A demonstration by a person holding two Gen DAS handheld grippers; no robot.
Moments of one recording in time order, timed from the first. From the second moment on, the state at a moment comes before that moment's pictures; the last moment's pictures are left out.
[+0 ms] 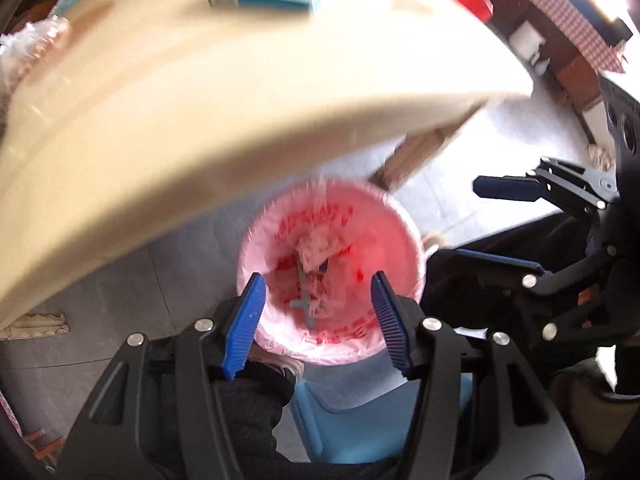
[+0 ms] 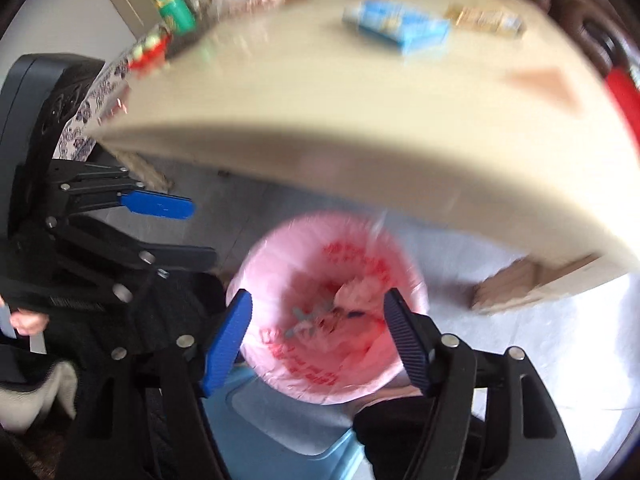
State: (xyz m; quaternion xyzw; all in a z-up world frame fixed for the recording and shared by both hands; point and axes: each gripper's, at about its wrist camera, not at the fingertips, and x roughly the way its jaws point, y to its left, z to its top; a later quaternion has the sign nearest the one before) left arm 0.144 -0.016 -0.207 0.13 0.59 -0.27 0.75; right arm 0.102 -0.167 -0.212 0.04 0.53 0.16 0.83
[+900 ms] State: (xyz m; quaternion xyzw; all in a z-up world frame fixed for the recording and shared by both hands) left arm 0.326 -0.096 -0.124 -0.05 0.61 -0.07 0.79; right arm 0.320 -0.287 -0.081 -0.17 0.47 0.22 0.84
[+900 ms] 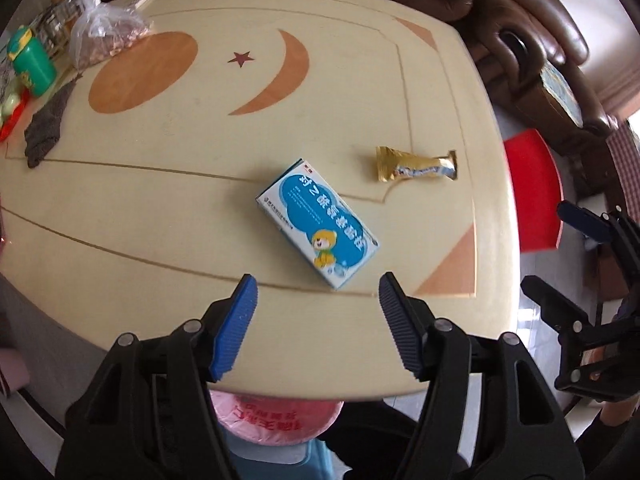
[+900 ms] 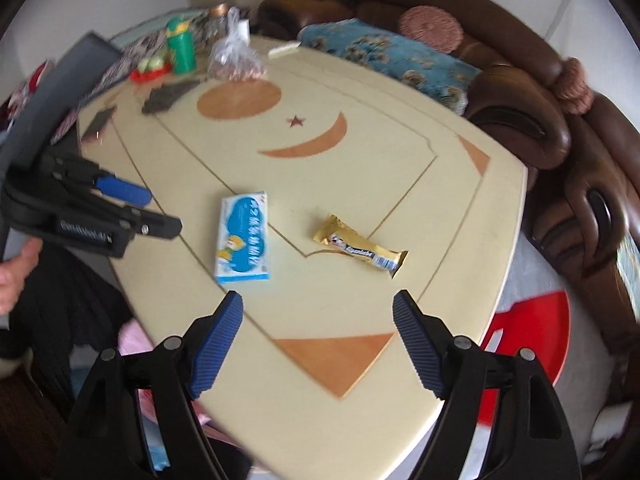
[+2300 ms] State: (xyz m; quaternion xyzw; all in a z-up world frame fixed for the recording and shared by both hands) left arm 0.376 -0.105 -0.205 -0.15 0.64 0.00 0.75; right arm 0.457 -0.271 -0.224 -0.23 0.53 0.34 0.75
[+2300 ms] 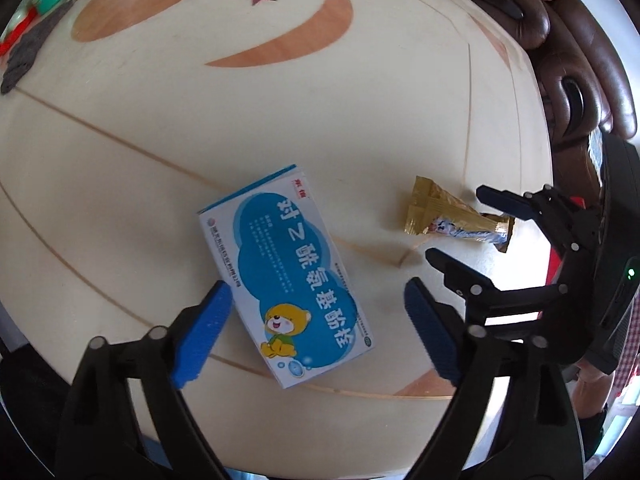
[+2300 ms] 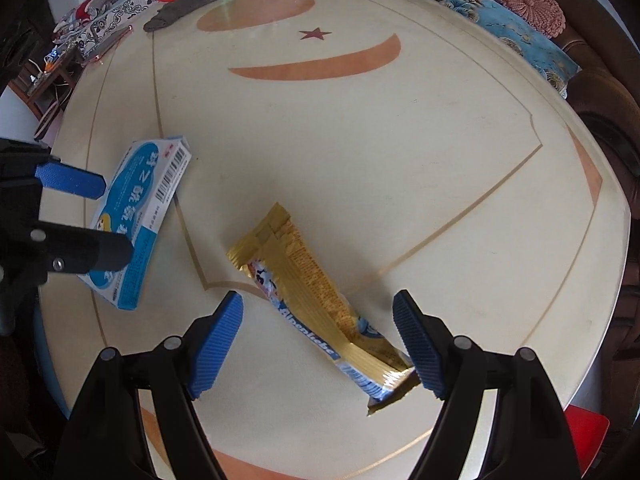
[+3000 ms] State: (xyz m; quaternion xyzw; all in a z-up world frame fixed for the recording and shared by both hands) left arm 0.378 -0.116 -0.226 -0.06 0.67 0.04 0.74; right arm 0.441 -0.271 -0.224 -0.23 0.51 0.32 0.76
